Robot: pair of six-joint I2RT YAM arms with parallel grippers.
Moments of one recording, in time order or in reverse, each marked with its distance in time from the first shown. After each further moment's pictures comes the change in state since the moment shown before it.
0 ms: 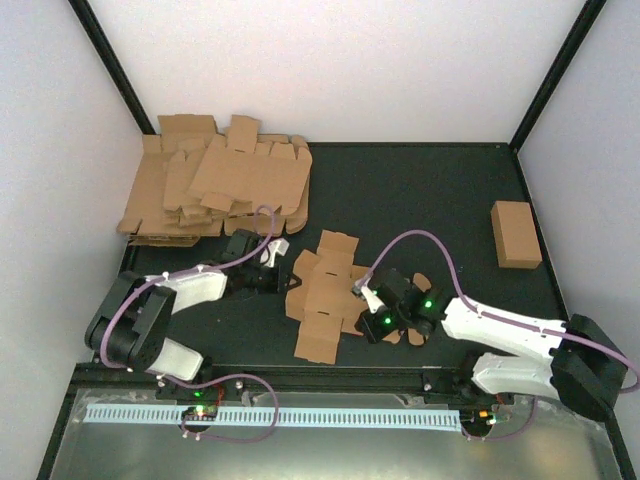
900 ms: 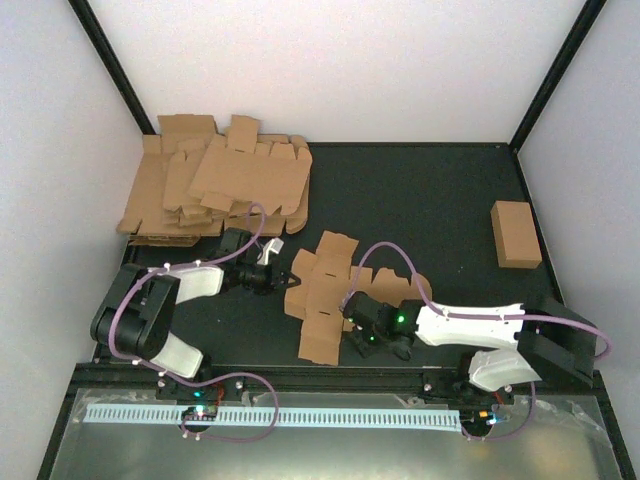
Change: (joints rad) left arm 0.101 0.074 0.000 0.029 0.237 -0.104; right arm 0.245 0.187 0.008 0.003 0.303 0.078
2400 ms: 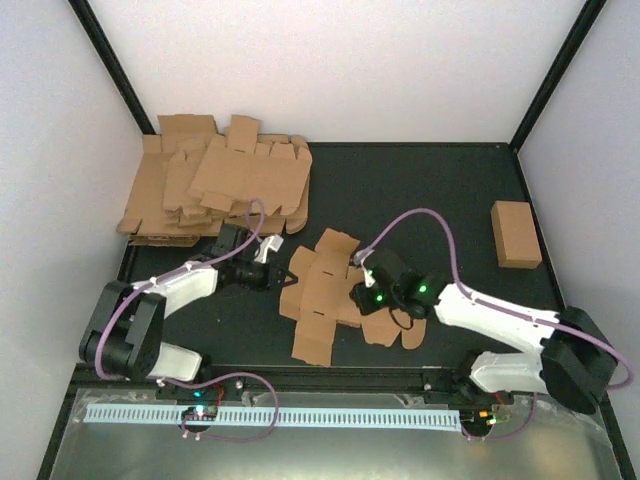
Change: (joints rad) left arm -0.002 -0.092 0.028 -0.159 -0.037 0.152; right arm -0.244 -0.080 0.082 0.059 -0.089 -0.002
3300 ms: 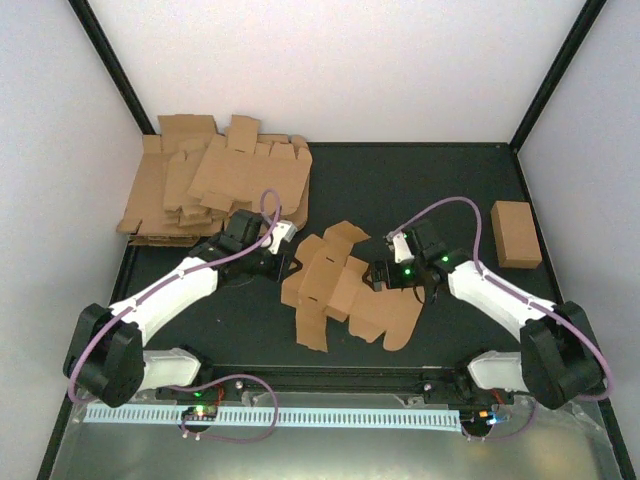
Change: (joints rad) left arm -0.170 -0.157 0.197 -0.224 -0.329 0.181; right arm -0.441 0.035 0.045 -0.077 -0.268 -0.140
